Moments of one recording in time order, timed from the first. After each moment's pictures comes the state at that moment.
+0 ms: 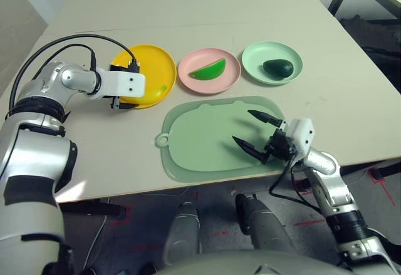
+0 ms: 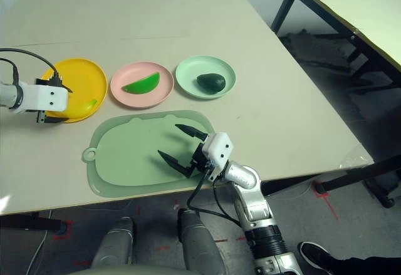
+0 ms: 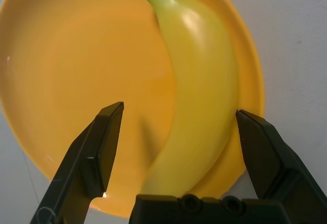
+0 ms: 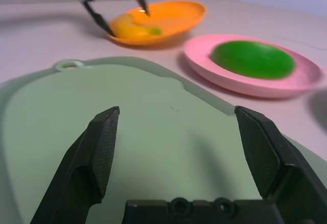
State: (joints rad) left arm -1.14 0.90 -0.42 1.29 0.47 -0.81 -0.95; right arm -0.13 -0.32 0.09 0.07 0.28 -0.27 0.84
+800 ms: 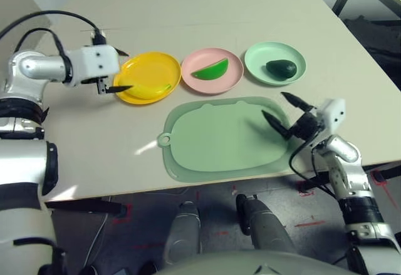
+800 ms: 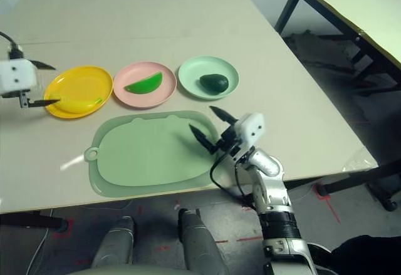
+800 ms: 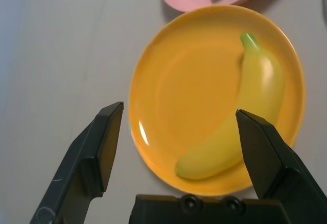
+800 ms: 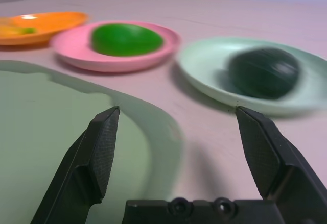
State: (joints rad) left arm -0.79 0.98 0.04 0.91 -0.03 -0.54 -1.10; right arm -0.22 -0.36 -0.15 0.30 0.35 -0.26 0.74
